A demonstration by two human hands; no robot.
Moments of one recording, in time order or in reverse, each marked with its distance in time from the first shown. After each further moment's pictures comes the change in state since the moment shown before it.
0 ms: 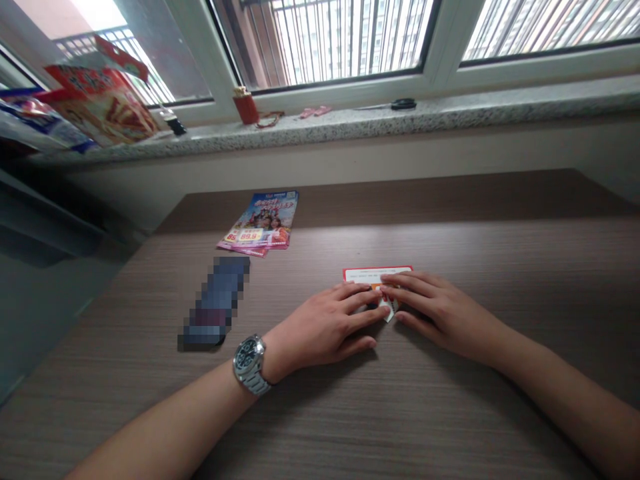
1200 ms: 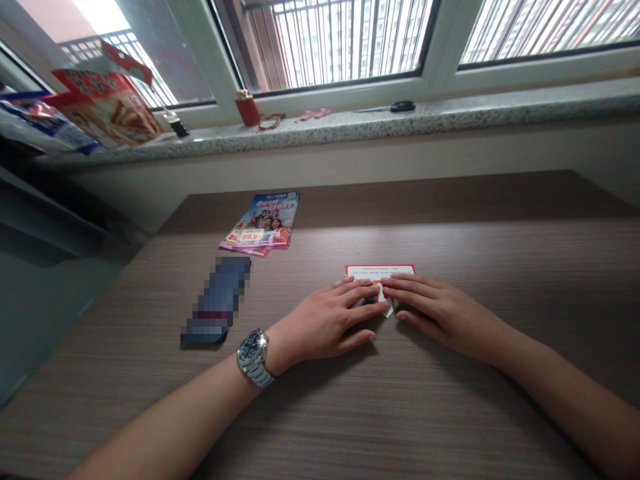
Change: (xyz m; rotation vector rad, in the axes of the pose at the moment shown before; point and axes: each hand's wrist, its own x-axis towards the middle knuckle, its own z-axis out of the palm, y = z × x) left_hand 0.000 -0.003 -0.002 -0.010 -0.006 -0.017; right_hand -0.004 0.001 0.000 0.015 -0.017 -0.040
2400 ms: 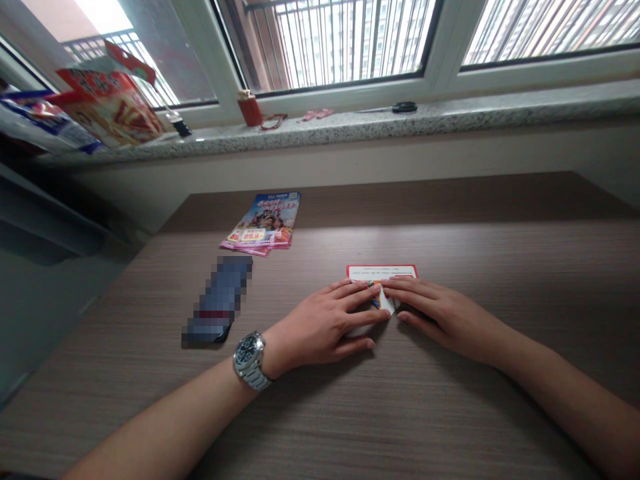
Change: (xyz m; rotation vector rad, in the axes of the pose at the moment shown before) left_hand -0.005 0.003 -0.006 0.024 -0.075 -0.010; right_hand -0.001 -0.002 0.002 0.099 -0.063 0.067
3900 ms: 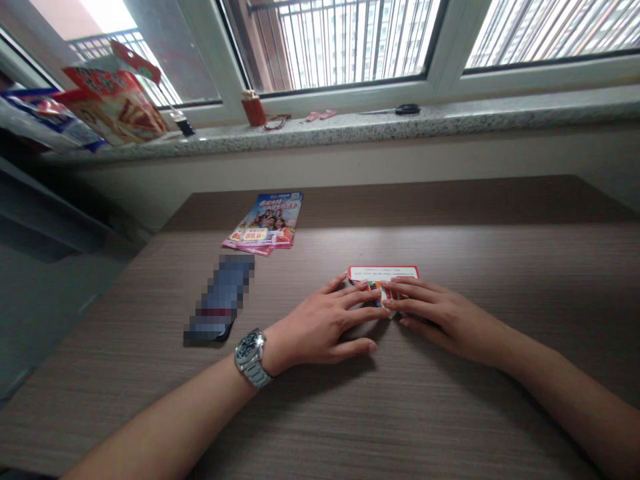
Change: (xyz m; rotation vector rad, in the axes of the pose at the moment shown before) left_hand -0.003 -0.001 -0.002 -0.070 0.013 -0.013; right_hand 0.000 0.002 -0.003 0.016 0.027 -0.082
